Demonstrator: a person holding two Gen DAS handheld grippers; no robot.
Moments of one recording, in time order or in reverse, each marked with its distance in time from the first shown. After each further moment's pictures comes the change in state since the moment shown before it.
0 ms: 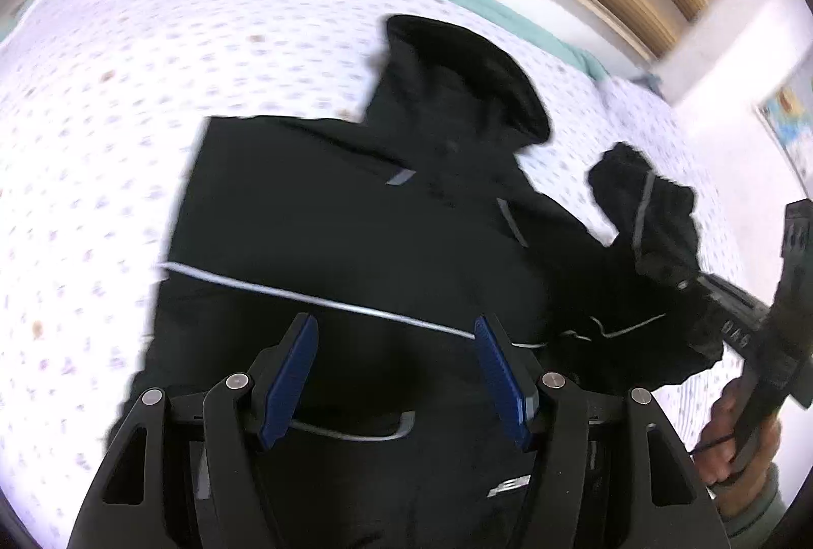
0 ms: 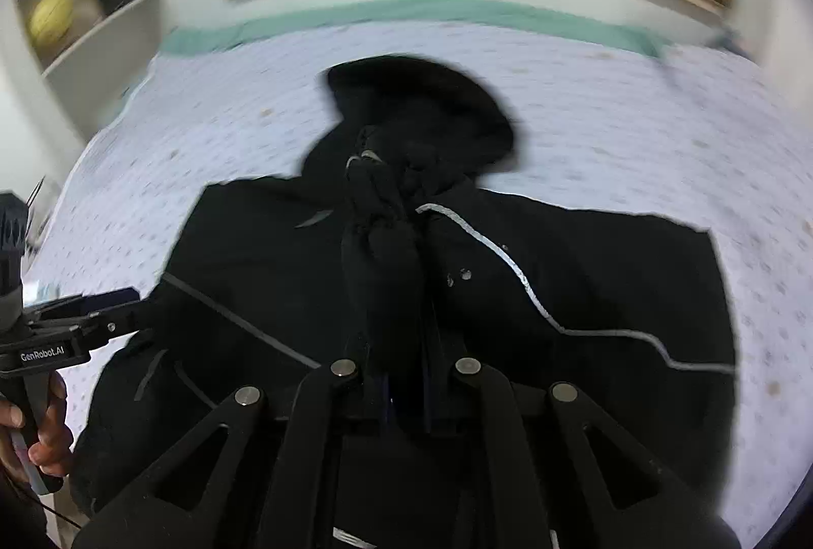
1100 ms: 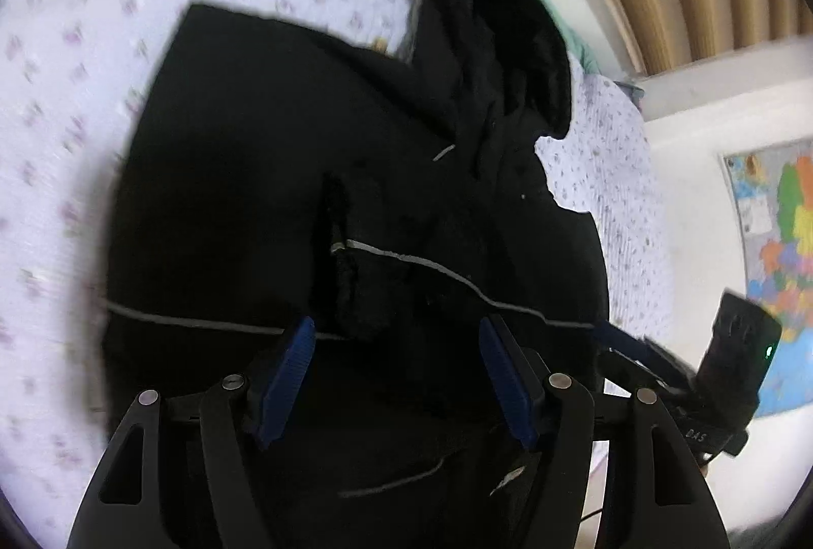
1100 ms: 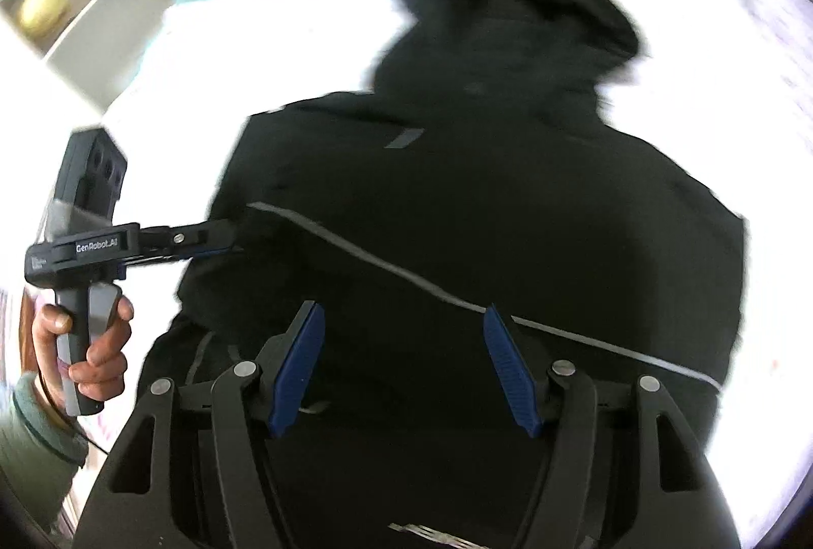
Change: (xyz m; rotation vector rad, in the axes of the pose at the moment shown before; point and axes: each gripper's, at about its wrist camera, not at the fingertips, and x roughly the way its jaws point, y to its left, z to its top) left arm 0.105 0.077 0.042 -0.172 0.260 -0.315; right arm 0.090 0.024 -0.017 0.109 0.217 0.109
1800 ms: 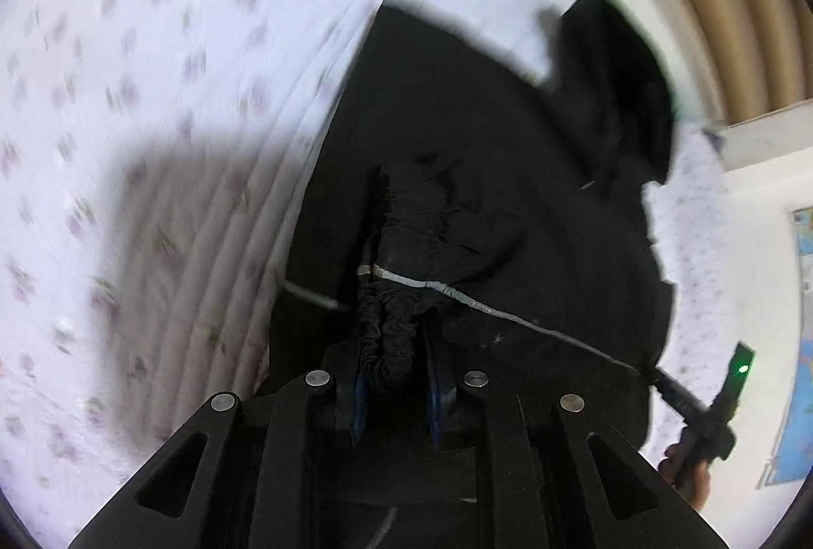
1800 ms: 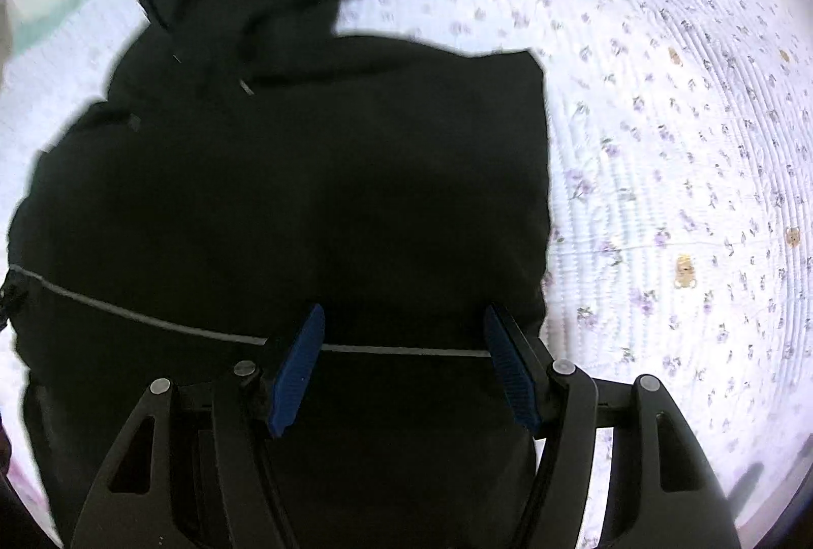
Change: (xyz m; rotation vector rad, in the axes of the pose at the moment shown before) left arm -0.008 0.049 -0.010 -0.124 -0.078 0.216; right arm 0.036 -0.113 -0.025 0.225 0.066 -0.366
